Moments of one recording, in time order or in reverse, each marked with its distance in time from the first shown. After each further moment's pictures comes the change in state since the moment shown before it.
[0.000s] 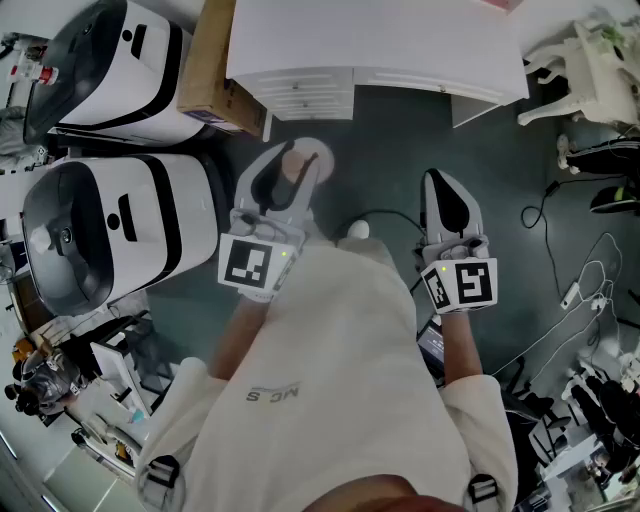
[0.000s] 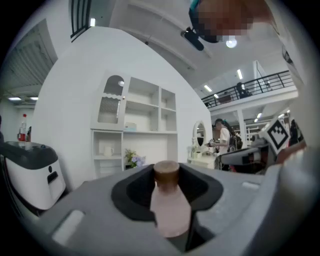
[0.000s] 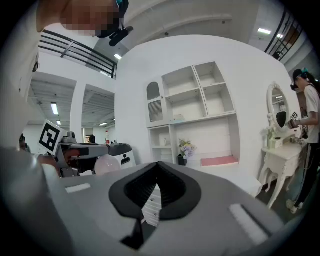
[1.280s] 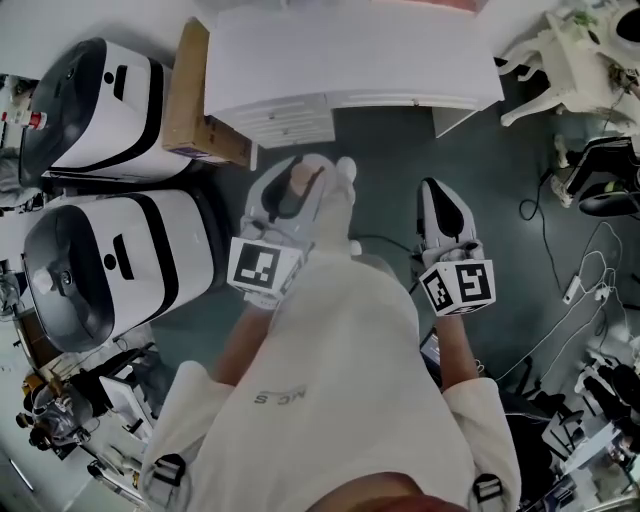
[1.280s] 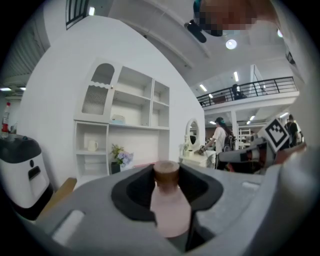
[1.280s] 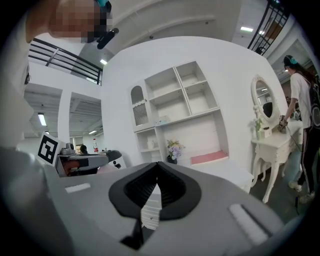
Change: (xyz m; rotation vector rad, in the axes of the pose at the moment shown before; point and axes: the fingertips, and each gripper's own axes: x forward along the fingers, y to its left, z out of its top) left arm 0.068 -0.035 -0.010 -0.033 0.036 -0.107; right arm -0.007 -0.066 0.000 0.126 -0.029 -0.096
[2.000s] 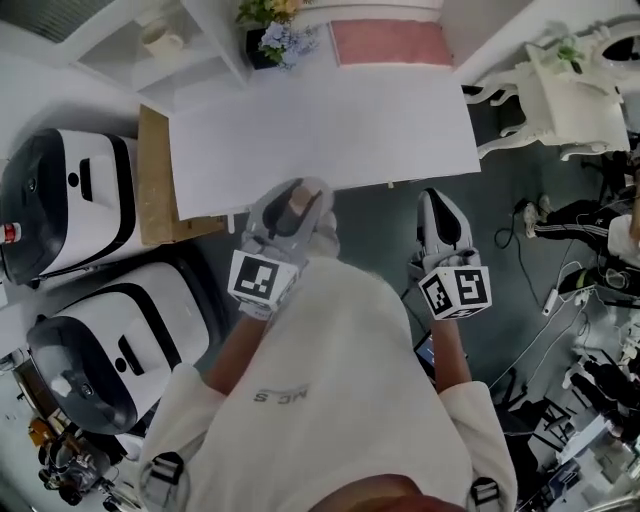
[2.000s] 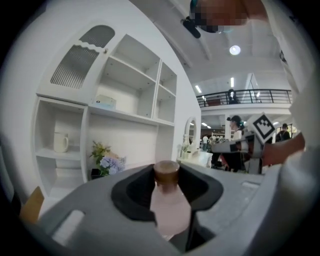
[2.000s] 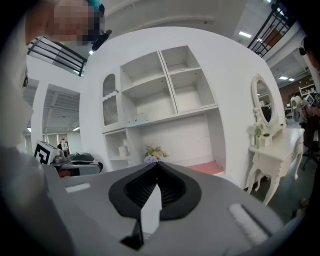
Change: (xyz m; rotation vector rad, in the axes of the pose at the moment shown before) left arm 0.280 0.140 0.023 -0.045 0.052 -0.155; right arm 0.246 -0.182 0.094 0.005 0.024 -0.141
